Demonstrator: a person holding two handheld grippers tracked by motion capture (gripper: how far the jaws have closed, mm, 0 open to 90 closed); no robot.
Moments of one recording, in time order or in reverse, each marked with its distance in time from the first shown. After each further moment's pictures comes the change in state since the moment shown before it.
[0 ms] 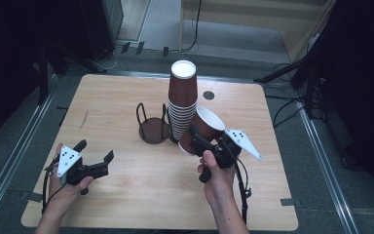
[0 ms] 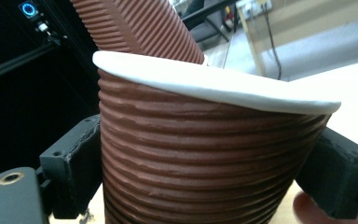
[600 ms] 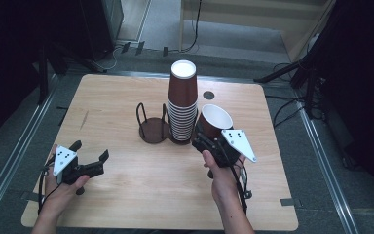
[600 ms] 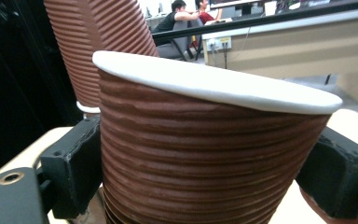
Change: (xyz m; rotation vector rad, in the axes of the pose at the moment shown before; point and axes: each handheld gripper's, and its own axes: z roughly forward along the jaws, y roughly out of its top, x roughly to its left) left arm 0.015 -0.006 0.000 0.020 0.036 -0.019; right arm -0.003 -0.001 0.002 -0.072 -0.159 -0.244
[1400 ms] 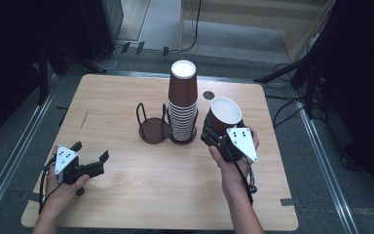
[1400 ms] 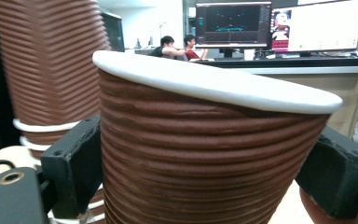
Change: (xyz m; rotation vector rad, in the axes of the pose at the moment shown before) left arm 0.003 -0.006 0.004 0.030 0.007 -0.007; right arm -0.025 -0.007 0.019 -0.159 -0.053 -0.134
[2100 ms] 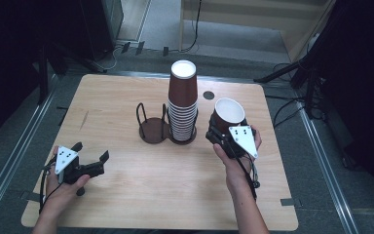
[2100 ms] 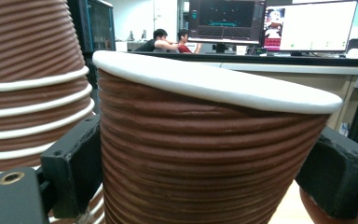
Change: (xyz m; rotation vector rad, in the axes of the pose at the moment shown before) left arm 0.001 -0.001 0.001 0.010 -0.001 -0.007; right arm -0.019 -0.023 0.018 0.021 -0.031 -0.052
